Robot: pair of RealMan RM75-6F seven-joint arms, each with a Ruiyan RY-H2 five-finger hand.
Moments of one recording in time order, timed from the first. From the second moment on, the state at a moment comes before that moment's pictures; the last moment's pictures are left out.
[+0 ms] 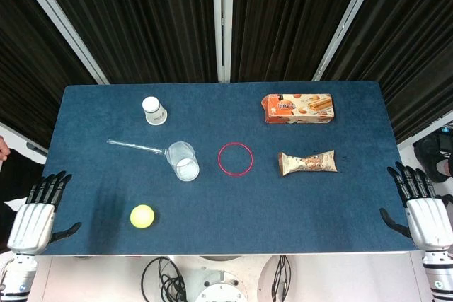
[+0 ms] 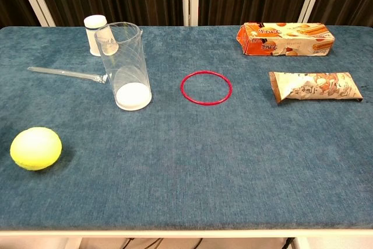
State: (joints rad) left arm -0.06 -1.14 0.01 -1.73 1.57 1.51 0.12; right arm 0.05 -1.11 0.03 -1.58 -1.60 1.55 0.05
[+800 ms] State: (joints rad) left arm -0.15 -1.17 0.05 -1.70 1.75 1.41 0.02; right arm 0.05 -1.11 0.03 -1.59 -1.61 1.55 0.03
